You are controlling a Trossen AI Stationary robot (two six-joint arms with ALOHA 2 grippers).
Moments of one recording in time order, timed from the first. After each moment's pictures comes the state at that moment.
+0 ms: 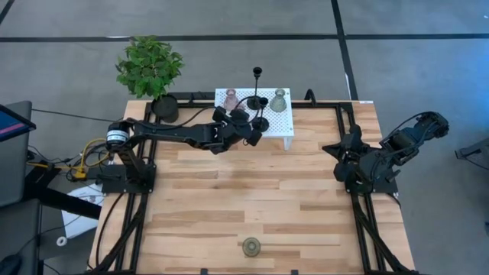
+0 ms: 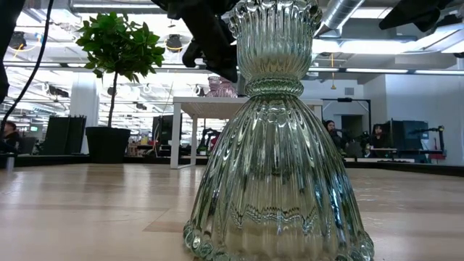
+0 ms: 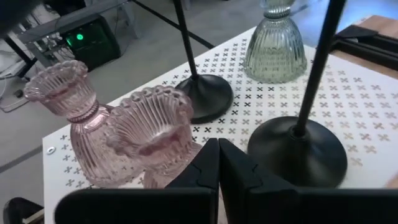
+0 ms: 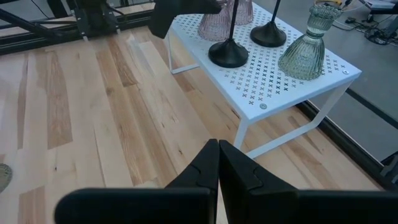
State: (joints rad) left arm 0.08 1.59 1.34 -0.23 -0.87 -0.30; right arm 0.58 0.67 0.91 -1.07 0.87 0.67
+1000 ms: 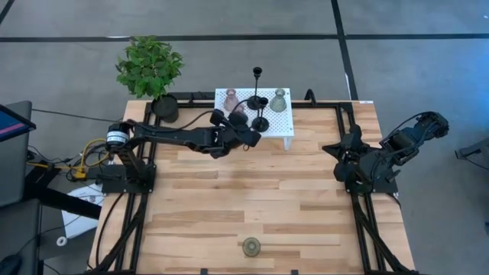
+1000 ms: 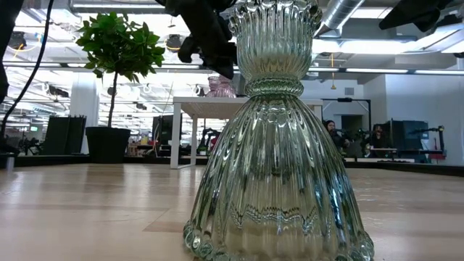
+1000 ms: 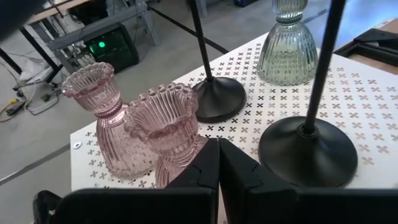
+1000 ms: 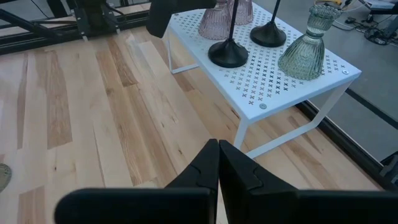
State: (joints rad) left arm 0.05 1.59 1.34 -0.26 -0.98 -0.32; right arm 0.58 0.67 0.91 -1.07 0.87 0.67
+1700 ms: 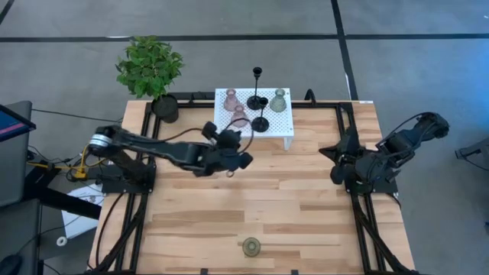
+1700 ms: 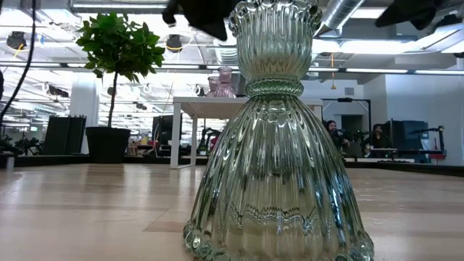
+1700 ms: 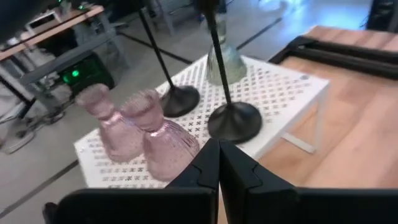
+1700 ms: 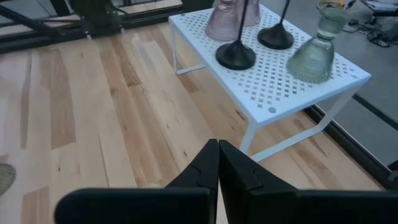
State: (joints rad) left arm -0.17 1.46 1.34 -0.41 -1.05 -0.32; right arm 0.58 0.71 0.91 -1.02 0.86 0.65
